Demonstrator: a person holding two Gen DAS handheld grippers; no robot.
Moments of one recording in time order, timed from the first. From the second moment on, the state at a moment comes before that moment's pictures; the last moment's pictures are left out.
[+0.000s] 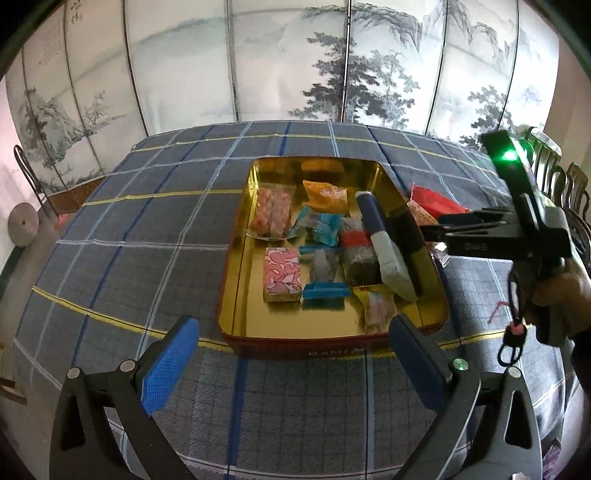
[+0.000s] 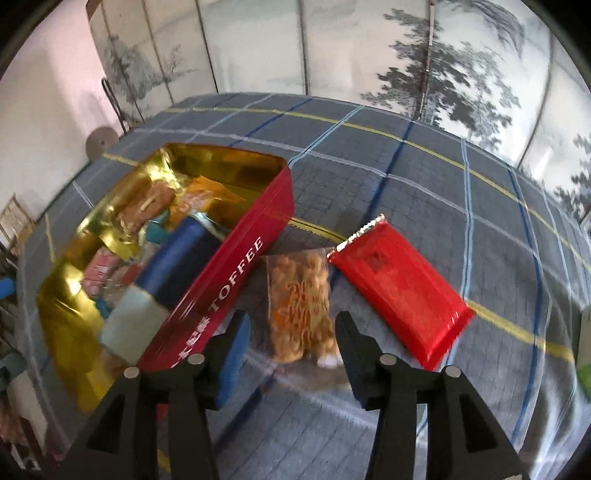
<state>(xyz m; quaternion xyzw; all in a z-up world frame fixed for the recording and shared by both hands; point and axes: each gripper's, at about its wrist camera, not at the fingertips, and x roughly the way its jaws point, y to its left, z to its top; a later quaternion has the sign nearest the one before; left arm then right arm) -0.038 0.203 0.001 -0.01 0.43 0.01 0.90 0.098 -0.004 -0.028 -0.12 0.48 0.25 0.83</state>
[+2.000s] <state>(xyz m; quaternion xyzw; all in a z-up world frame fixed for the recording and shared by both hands) 0.020 -0.054 -0.029 0.43 0.36 -0.21 0.80 0.014 -0.332 -0.040 0.07 0.43 0.01 0.90</state>
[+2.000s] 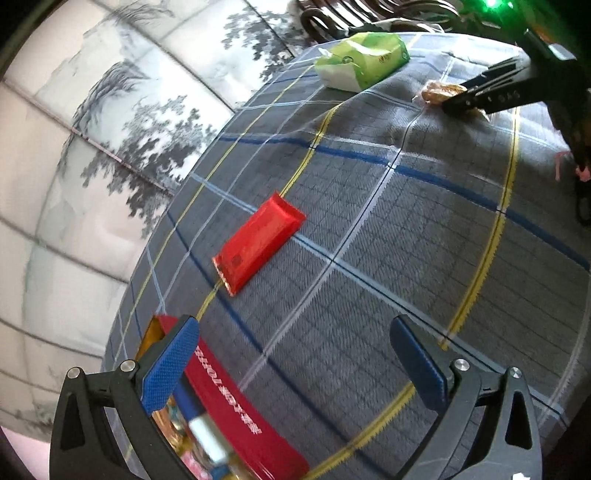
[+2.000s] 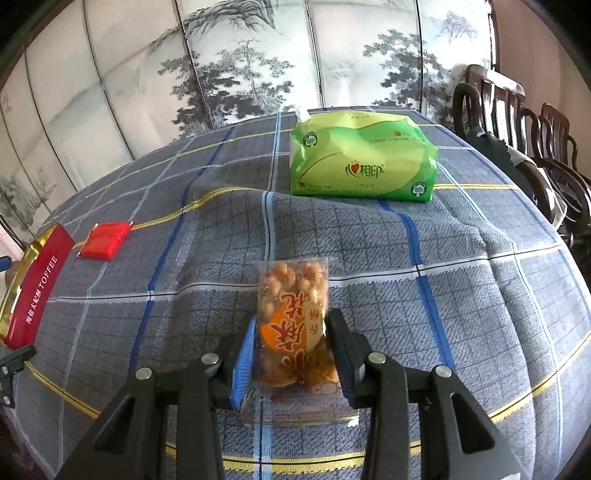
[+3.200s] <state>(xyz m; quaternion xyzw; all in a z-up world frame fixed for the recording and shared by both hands) 0.215 -0.072 -0.066 0.50 0.36 -0.51 0.60 0.015 -0.337 -0.040 0.08 0.43 0.01 0.90</state>
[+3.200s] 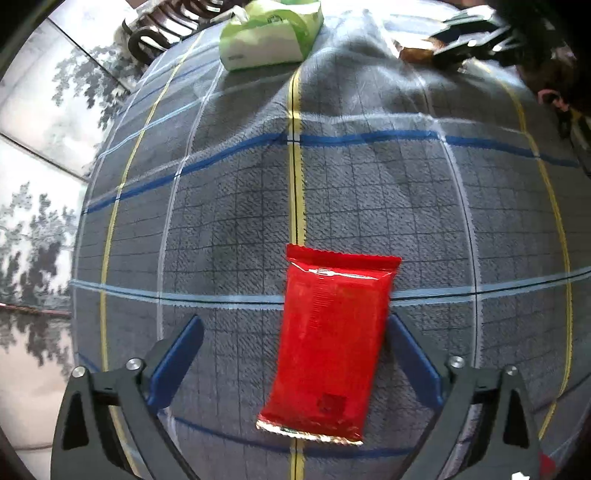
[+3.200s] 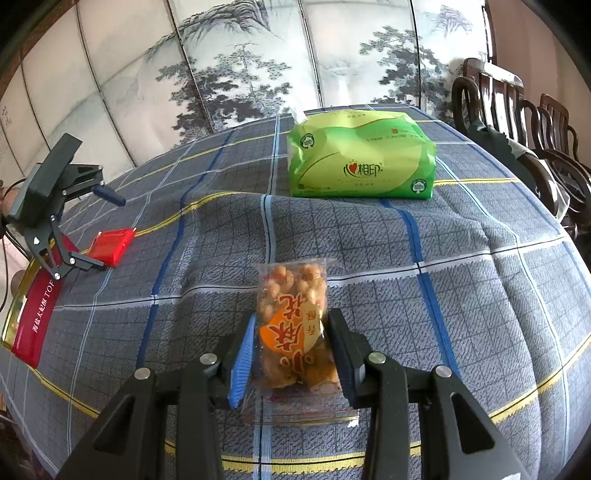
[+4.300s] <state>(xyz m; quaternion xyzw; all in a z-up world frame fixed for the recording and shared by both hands) 0.172 -0.068 -0.046 0.35 0.49 -0.44 0.67 0.017 -0.342 -0.041 0.11 0.42 0.03 0.90</state>
